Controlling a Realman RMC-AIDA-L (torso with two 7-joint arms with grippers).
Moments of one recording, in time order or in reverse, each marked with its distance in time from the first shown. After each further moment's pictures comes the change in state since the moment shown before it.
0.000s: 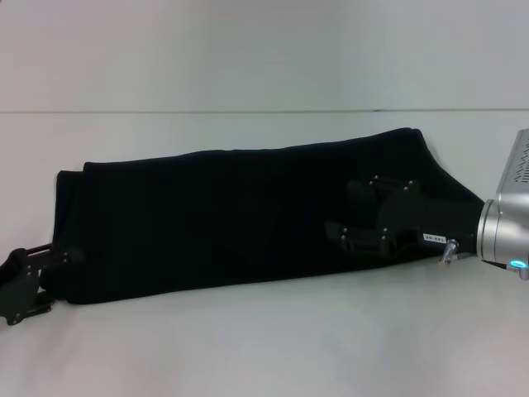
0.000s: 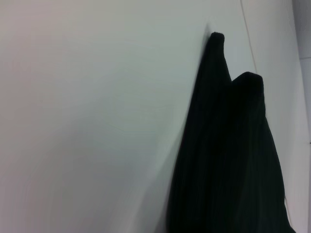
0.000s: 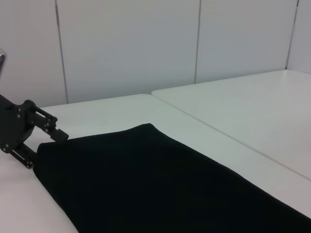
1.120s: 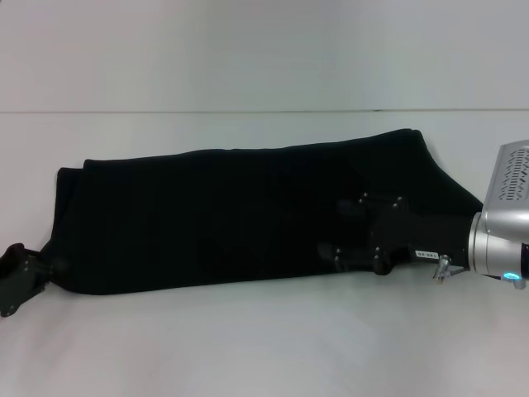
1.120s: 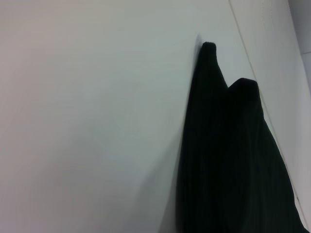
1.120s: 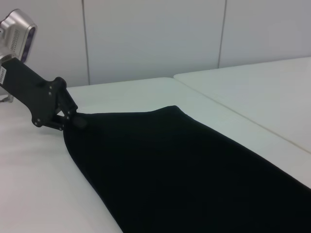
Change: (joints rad) left arm -0.006 -0.002 0.030 0.025 -0.013 -0.036 0.045; right arm 0.000 -0.002 -0.068 0.011 -0.005 0.006 -0.008
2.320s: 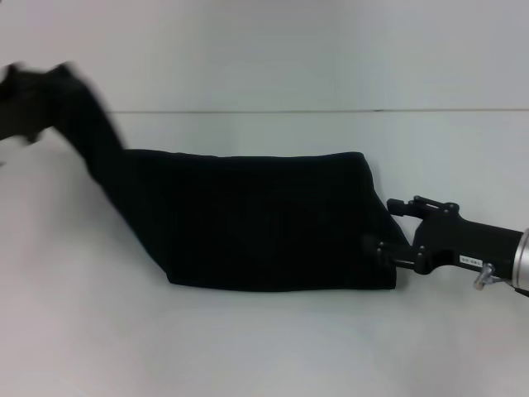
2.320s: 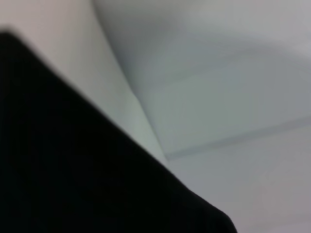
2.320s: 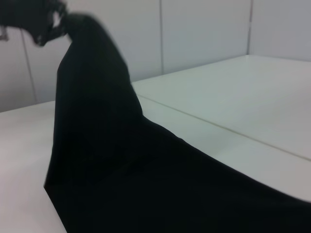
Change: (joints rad) left arm -0.237 0.037 -0.145 0.064 -0.155 0.168 0.019; right arm -0.095 -0.006 0.129 -0.001 0.017 -0.008 0.010
